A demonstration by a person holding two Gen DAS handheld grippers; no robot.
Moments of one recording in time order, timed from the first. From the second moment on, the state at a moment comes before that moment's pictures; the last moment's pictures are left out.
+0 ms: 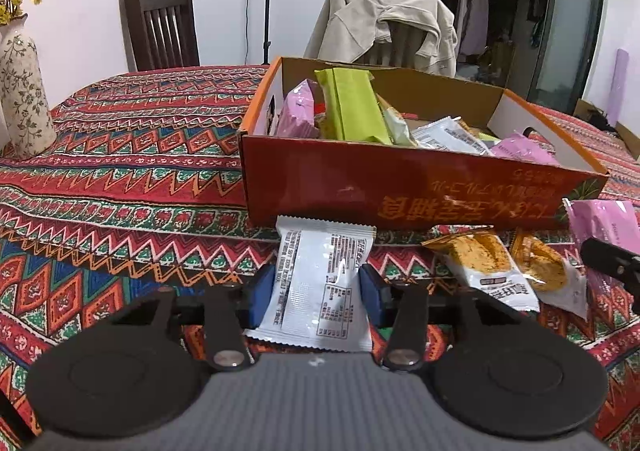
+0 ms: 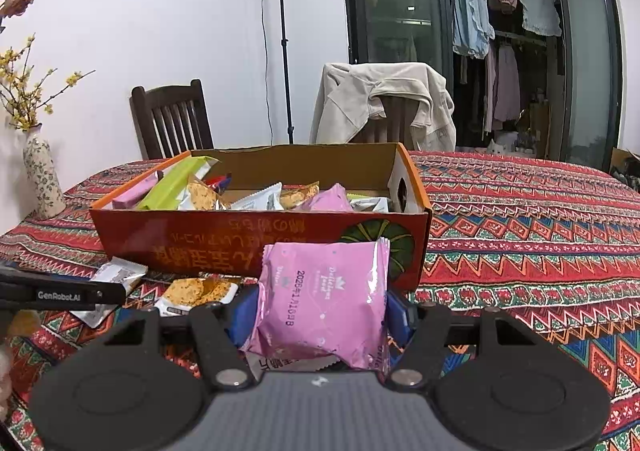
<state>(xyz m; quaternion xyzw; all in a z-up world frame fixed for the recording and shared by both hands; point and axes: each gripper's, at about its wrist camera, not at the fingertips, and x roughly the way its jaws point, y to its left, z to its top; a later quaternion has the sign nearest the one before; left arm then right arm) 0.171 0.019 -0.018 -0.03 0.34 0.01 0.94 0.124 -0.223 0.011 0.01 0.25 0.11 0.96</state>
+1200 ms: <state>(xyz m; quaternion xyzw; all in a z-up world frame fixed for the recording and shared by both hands) 0.174 -0.017 0.097 -0.04 0.20 -0.01 0.98 0.154 -0.210 0.105 0.01 0.17 0.12 0.98</state>
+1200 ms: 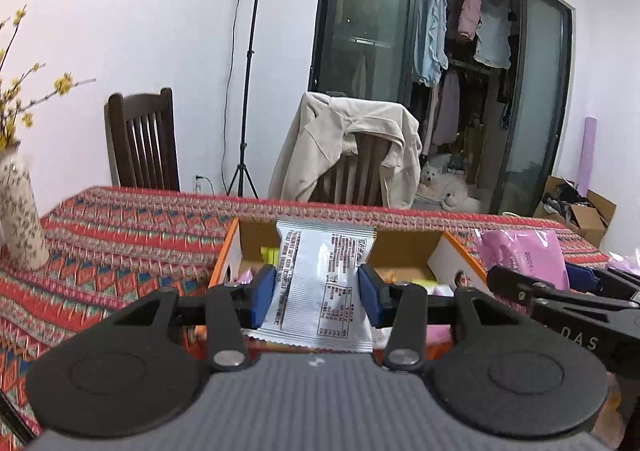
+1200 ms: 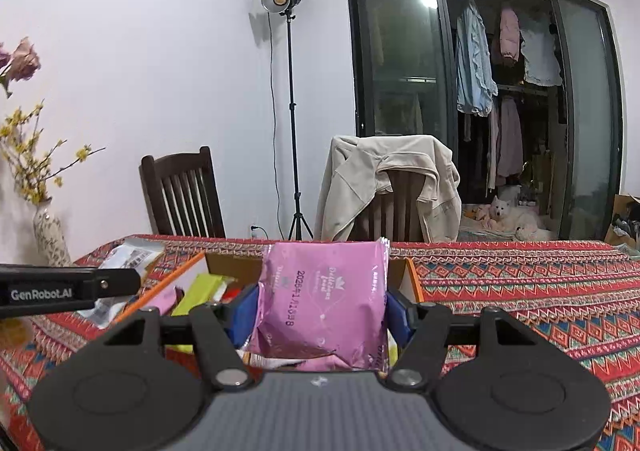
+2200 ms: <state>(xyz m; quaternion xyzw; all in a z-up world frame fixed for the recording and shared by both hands) 0.278 0.000 0.043 -0.06 0.20 0.06 0.98 0.272 -0.203 0.045 0.04 0.23 0.11 0.97</state>
